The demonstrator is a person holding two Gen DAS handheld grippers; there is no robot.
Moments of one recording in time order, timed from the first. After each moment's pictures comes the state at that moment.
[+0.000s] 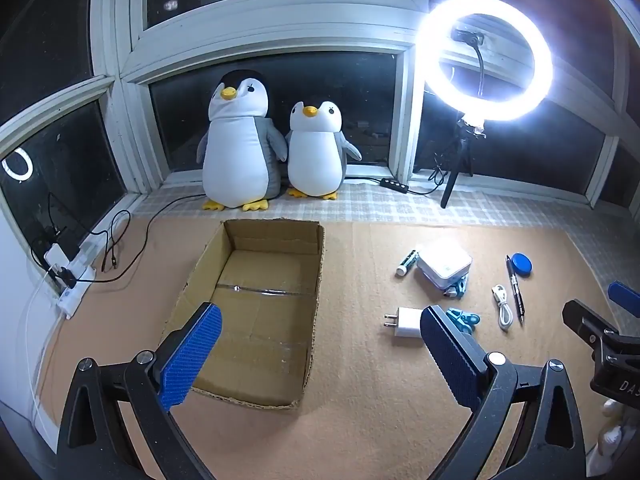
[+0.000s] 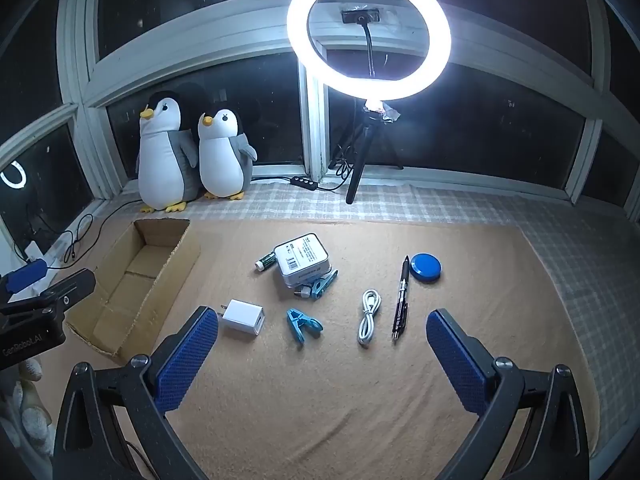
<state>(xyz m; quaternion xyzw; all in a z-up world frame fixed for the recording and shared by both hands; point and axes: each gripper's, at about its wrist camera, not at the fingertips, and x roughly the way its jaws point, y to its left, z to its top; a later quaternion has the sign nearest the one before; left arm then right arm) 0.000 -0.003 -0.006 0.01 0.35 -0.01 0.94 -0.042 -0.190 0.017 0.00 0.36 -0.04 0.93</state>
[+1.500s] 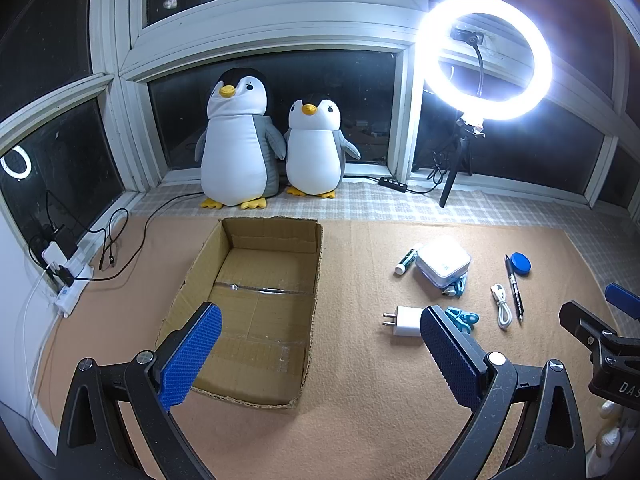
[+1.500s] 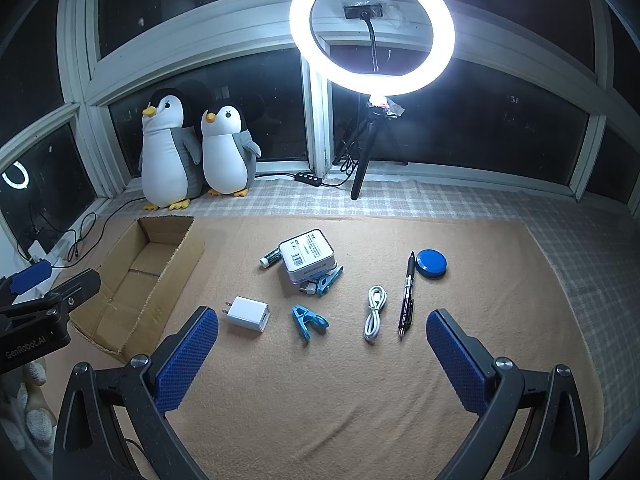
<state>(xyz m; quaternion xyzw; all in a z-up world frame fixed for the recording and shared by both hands) -0.001 -0.005 -0.005 0.01 0.35 -0.01 0.94 -0.040 -0.185 0.017 0.01 0.37 -0.04 0.93</state>
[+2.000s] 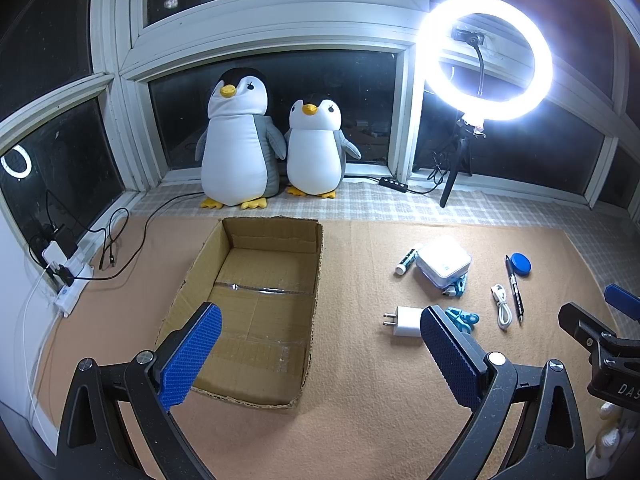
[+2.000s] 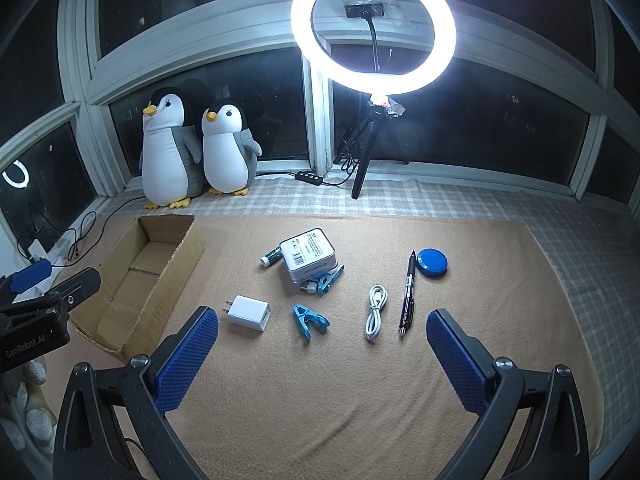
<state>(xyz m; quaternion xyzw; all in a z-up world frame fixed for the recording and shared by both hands) 0.000 -0.005 -0.005 0.01 0.35 -0.01 0.94 -0.040 -0.185 0.017 0.01 0.37 -0.04 0.93</state>
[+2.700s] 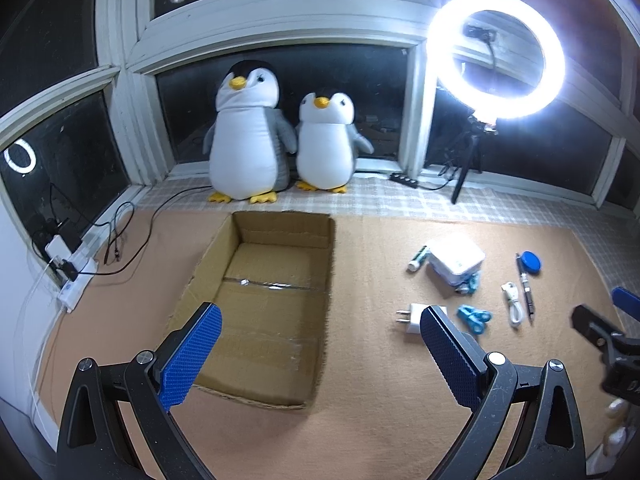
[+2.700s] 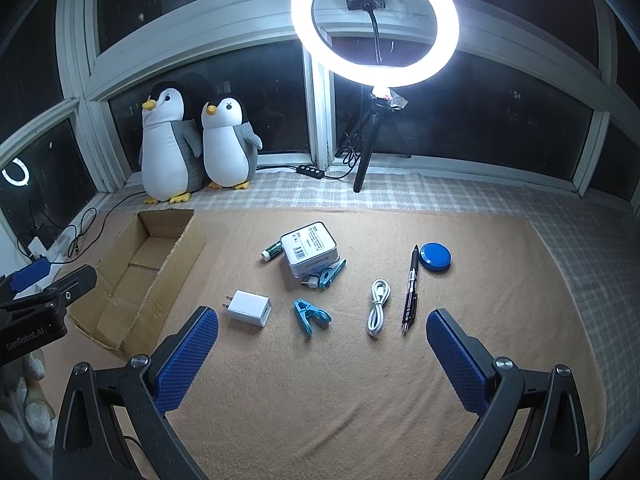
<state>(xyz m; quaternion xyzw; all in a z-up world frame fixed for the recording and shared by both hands) 0.009 0.012 -0.014 0.01 0.36 0.01 0.93 -0.037 -0.185 0.010 0.01 0.38 -0.04 0.92</state>
